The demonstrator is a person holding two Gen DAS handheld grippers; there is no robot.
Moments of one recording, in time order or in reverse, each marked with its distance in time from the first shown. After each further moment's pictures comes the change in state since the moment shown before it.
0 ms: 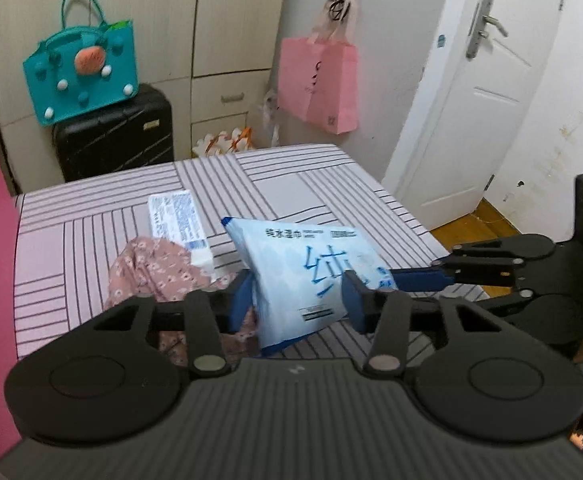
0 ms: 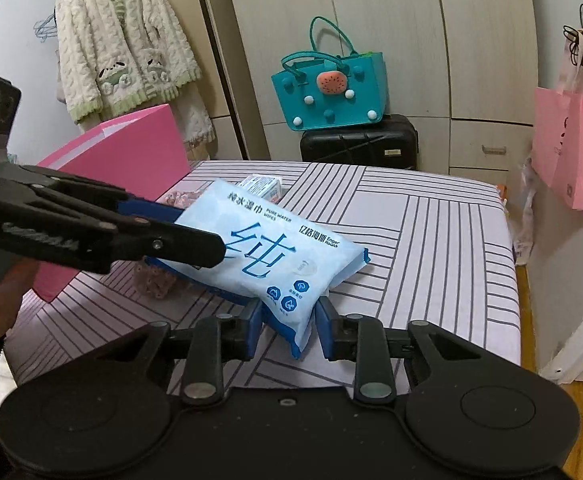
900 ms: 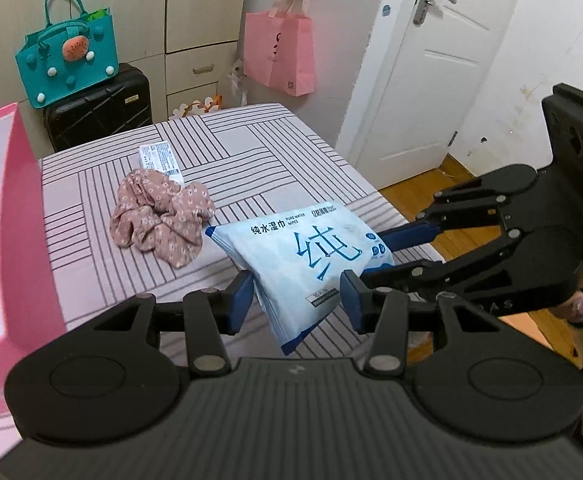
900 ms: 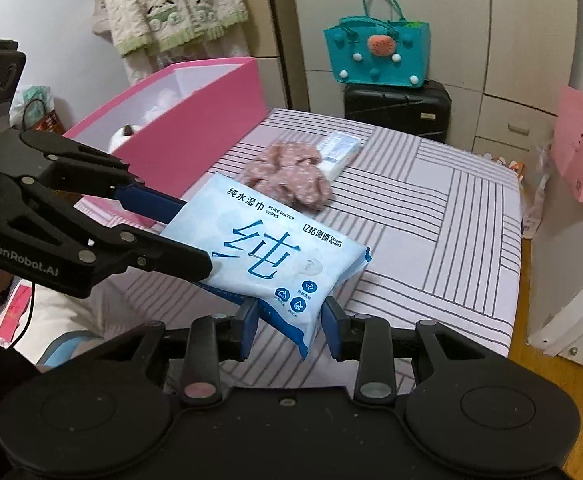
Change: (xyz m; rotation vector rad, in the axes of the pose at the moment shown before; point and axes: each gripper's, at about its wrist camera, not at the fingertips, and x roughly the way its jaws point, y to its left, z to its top) left arm -0.113 -0.040 -0.037 0.050 0.118 -0.067; right arm -0.087 0.085 0.006 -0.113 0.214 0.028
